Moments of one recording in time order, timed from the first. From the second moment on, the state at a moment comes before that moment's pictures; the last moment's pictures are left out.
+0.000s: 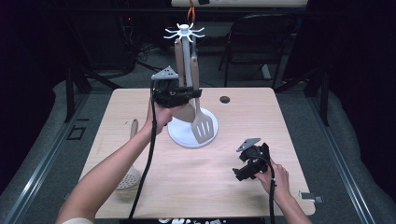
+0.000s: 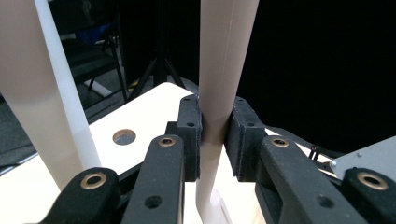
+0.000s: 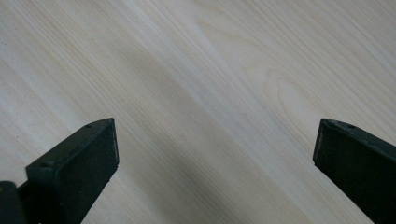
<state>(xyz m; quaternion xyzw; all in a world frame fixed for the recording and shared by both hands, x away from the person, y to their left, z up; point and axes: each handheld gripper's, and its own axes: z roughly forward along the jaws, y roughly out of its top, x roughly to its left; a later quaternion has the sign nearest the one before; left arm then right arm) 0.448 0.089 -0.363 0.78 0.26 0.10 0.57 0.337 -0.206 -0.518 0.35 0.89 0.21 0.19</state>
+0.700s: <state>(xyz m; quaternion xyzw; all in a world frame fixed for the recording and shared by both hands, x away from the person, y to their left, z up) 0.459 0.086 -0.336 0.78 0.25 0.11 0.56 0.338 -0.203 -0.520 0.35 0.90 0.20 0.18</state>
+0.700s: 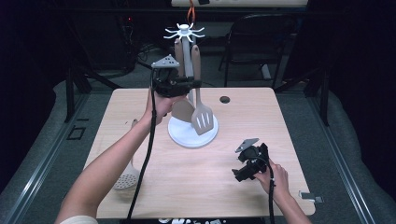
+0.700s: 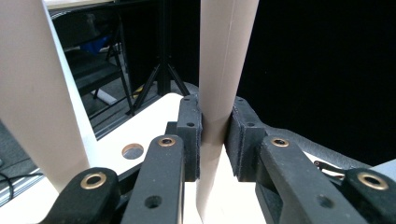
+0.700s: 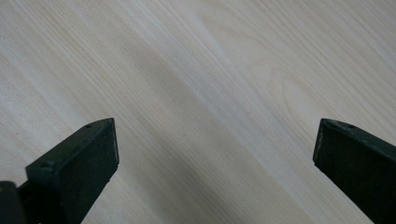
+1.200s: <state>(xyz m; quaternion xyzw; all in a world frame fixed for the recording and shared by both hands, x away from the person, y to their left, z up) 0.471 0.087 -0.332 0.78 0.26 0.11 0.56 0.338 -0.201 -0.521 0.34 0.90 0.19 0.19</state>
